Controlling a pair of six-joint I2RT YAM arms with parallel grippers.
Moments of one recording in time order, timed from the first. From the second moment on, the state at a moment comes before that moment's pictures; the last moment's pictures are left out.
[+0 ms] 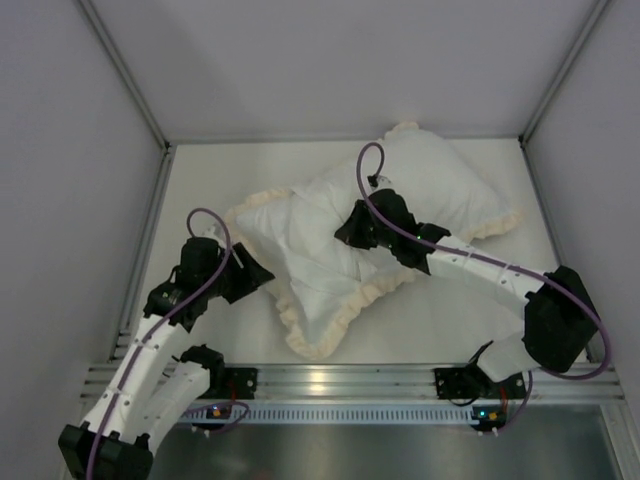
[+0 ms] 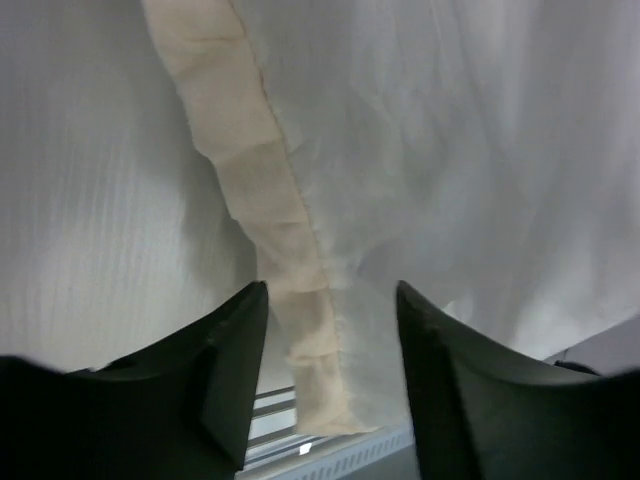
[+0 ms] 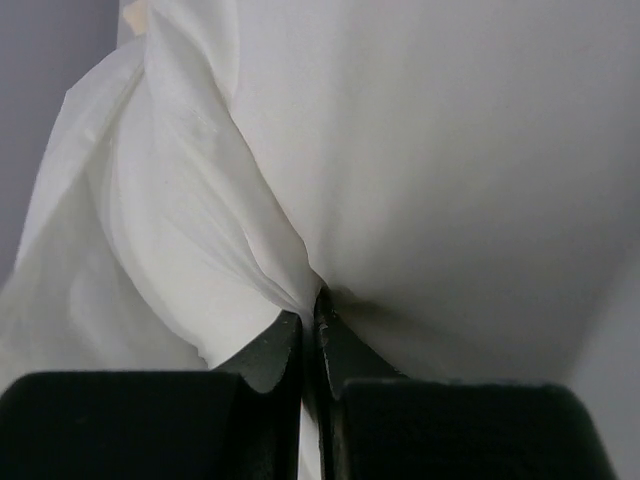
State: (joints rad) left arm -0.27 0.71 0.67 -0.69 0.21 -0.80; right arm 0.74 1.45 1.05 -0.15 0.02 0.80
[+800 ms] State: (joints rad) left arm -0.41 0.92 0.93 -0.69 0.31 -0.87; right arm 0.95 1.50 1.00 -0.07 0.31 0.80
